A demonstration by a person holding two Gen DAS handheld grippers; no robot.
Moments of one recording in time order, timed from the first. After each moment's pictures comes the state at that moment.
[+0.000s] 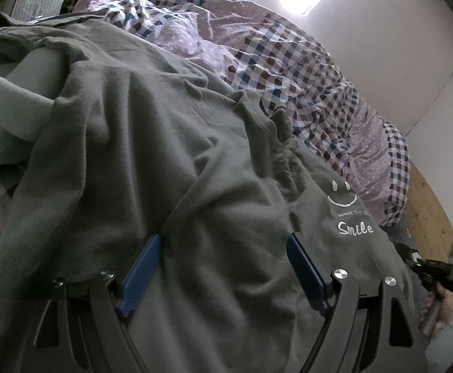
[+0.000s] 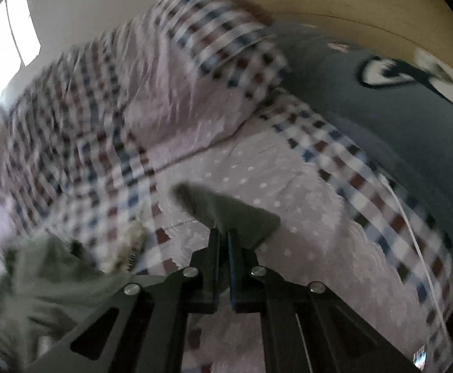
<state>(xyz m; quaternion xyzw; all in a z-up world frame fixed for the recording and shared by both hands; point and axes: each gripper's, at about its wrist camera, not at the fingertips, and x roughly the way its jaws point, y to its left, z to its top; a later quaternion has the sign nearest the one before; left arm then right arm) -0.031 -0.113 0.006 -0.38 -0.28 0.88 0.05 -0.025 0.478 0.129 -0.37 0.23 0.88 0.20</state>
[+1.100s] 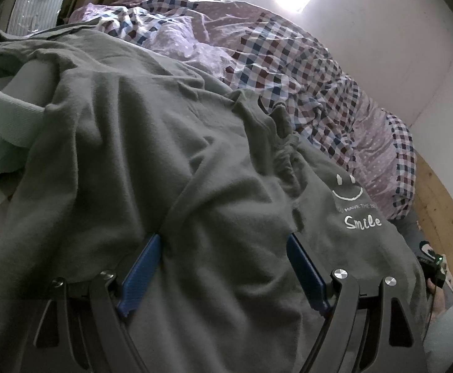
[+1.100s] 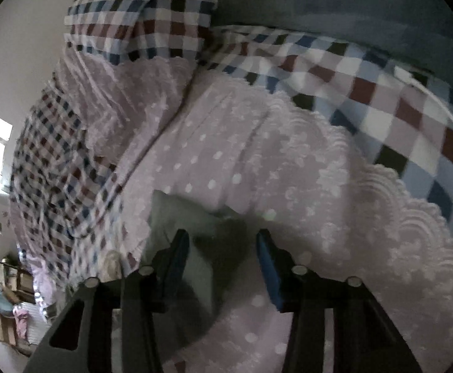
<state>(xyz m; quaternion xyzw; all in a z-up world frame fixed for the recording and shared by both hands) -0.032 -0.105 0.006 -0.38 -0.25 0.89 0.04 -0.060 0.559 0.020 -0.40 0.41 0.81 0.16</state>
